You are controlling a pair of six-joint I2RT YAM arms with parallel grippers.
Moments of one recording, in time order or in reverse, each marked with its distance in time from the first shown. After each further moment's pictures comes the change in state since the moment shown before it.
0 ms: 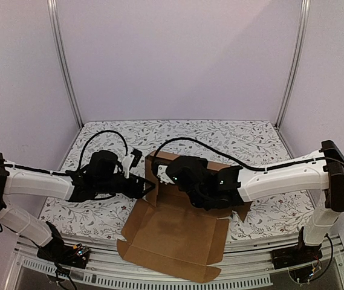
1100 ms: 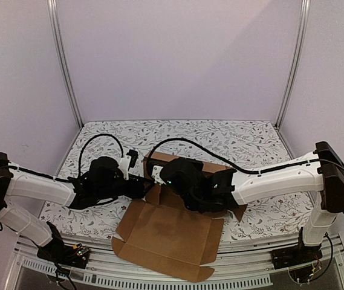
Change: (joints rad) left arm -0.040 0.014 -0.074 0.169 -0.160 -0.076; right arm 0.026 0.043 0.033 0.030 0.005 0.057
